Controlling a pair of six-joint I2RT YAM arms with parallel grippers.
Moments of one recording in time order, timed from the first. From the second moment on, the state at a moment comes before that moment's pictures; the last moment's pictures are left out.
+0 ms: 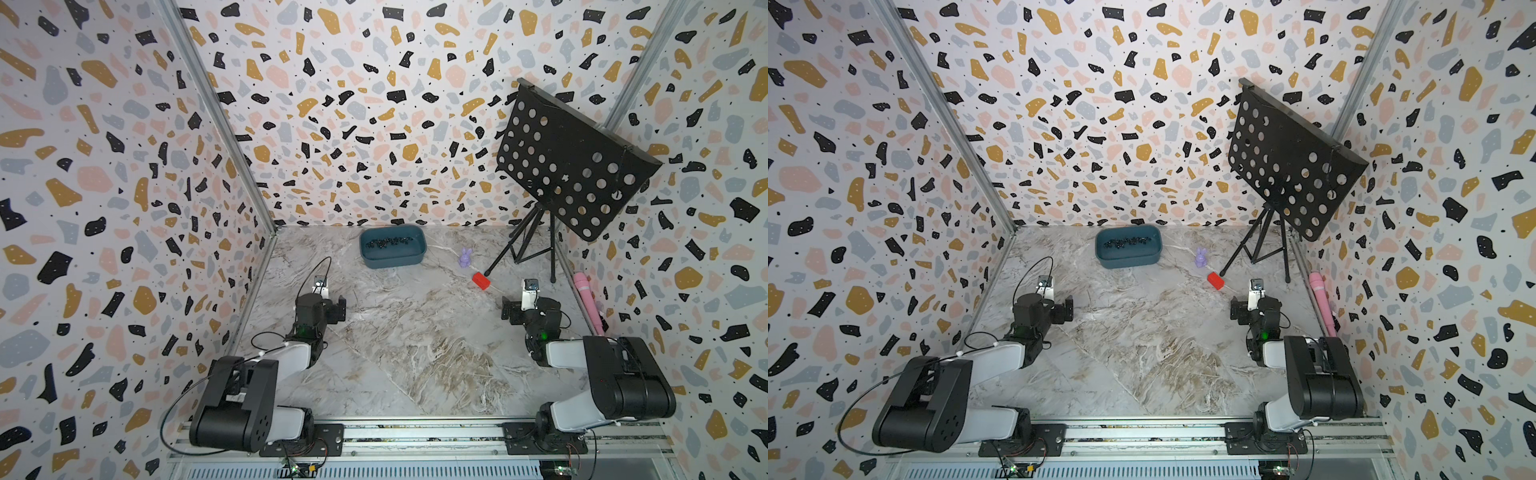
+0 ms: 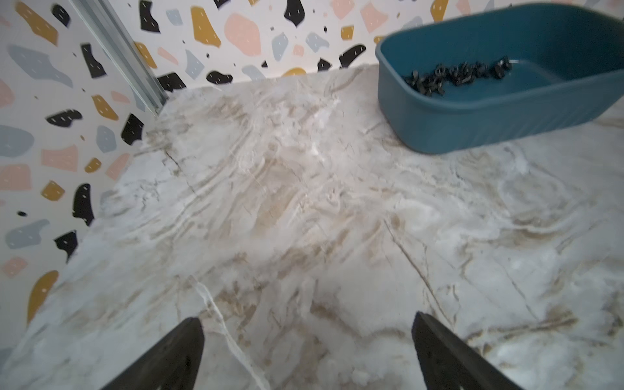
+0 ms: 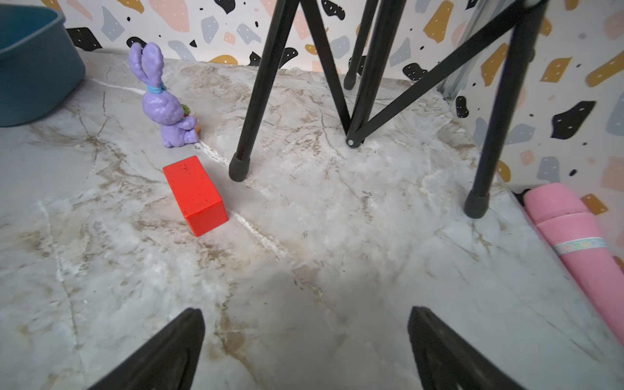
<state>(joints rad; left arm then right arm) -0.10 1.32 0.43 0.45 -0.14 0.05 0.00 1.43 0.32 0.72 0.03 -0.07</state>
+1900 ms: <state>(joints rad) -0.20 2.54 2.36 -0.89 -0.01 -0.29 0.34 1.38 1.16 -0.61 -0.05 0.38</state>
